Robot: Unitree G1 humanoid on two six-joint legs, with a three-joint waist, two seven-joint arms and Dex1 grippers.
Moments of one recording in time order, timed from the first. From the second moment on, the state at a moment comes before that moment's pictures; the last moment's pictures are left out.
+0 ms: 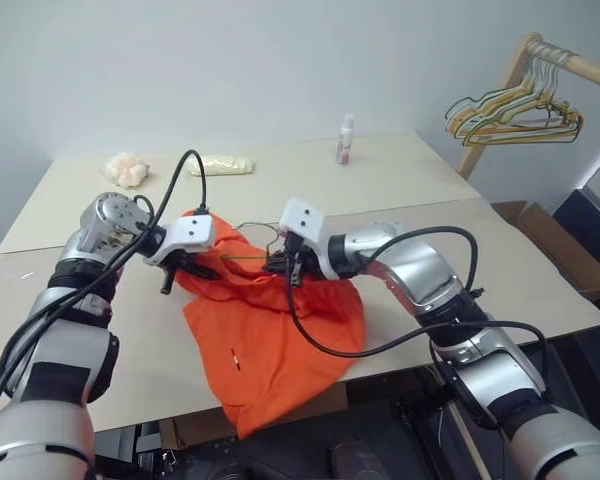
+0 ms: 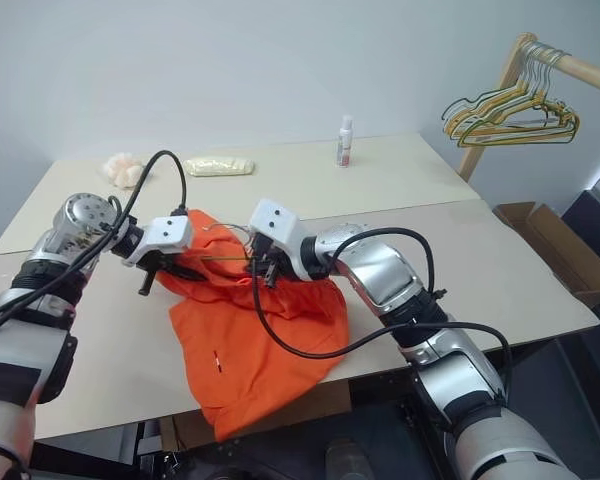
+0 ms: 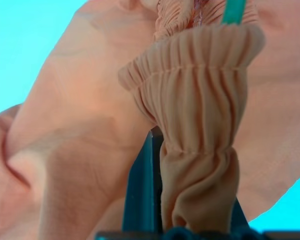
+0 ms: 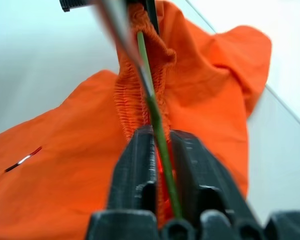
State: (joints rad) left arm -1.00 0.72 -0.32 0.93 0.12 -0.20 -1.56; right arm -0.88 -0.34 0.46 0.02 0.26 0.75 0.84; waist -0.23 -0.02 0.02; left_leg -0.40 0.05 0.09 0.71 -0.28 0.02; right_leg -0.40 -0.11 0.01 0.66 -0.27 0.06
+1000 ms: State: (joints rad) left arm -0.95 0.83 -0.28 0.86 0.03 -0.27 -1.55; right arm -0.84 -0.38 0.40 0.07 0.21 0.59 0.96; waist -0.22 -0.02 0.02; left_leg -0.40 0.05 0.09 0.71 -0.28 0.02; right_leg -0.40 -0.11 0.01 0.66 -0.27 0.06
